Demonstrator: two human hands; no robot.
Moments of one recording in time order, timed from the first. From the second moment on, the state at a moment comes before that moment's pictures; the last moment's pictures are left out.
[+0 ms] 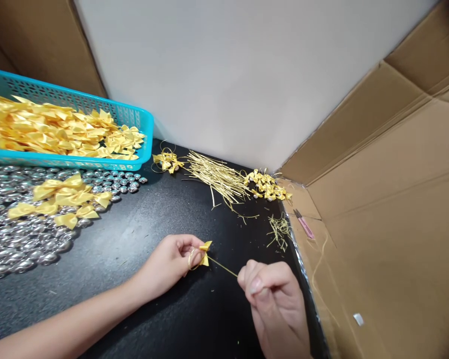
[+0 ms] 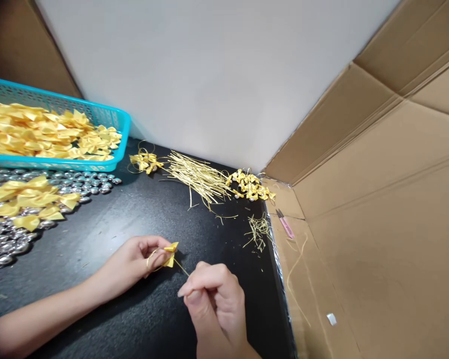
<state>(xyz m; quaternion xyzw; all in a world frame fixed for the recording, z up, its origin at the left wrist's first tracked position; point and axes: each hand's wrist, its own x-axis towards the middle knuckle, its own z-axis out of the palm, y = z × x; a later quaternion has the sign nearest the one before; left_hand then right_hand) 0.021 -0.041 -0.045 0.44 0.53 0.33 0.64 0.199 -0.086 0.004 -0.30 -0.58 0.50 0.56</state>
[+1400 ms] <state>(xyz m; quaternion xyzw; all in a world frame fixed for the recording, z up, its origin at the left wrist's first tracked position) 0.008 -0.040 -0.055 0.43 0.45 0.33 0.71 0.227 -0.054 -0.011 -0.43 -0.57 0.50 0.49</state>
